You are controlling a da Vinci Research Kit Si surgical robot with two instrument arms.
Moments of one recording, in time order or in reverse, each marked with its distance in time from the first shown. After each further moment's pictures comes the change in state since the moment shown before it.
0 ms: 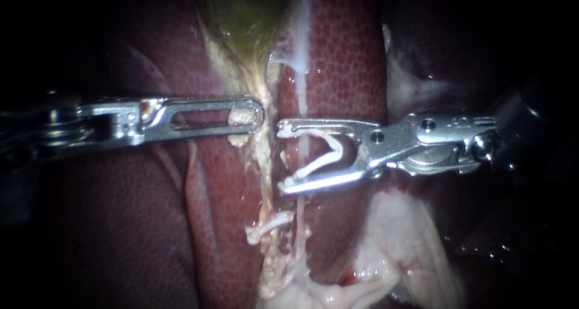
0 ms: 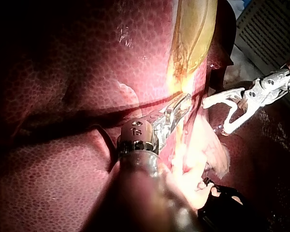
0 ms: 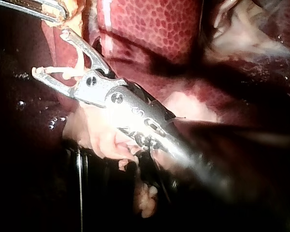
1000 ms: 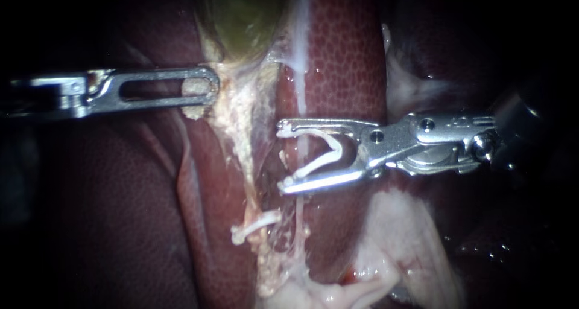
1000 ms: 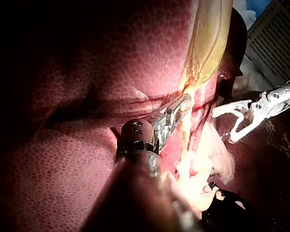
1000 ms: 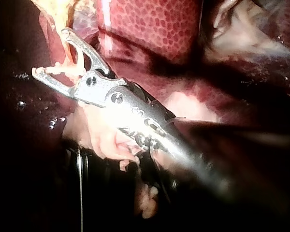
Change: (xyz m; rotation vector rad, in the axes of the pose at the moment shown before) right arm 0.000 0.000 0.000 0.001 0.000 0.000; left arm -0.005 -0.001 -0.008 -0.015 -0.058 -0.020
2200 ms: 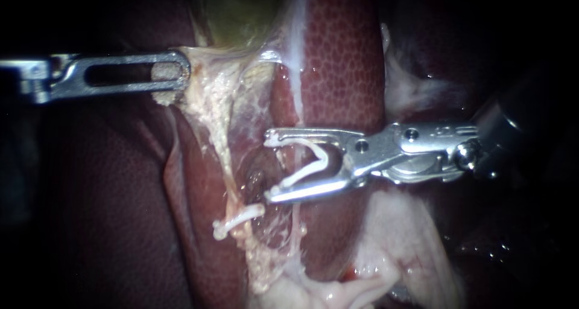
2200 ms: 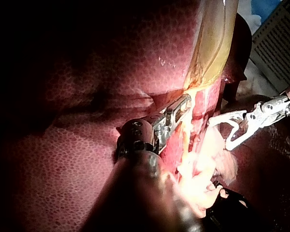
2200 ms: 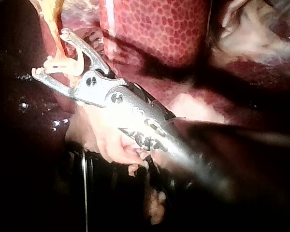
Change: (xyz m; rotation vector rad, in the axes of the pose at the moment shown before) right arm -0.003 0.000 0.003 0.014 0.010 0.011; left arm -0.002 0.000 -0.003 -0.005 -0.038 0.008
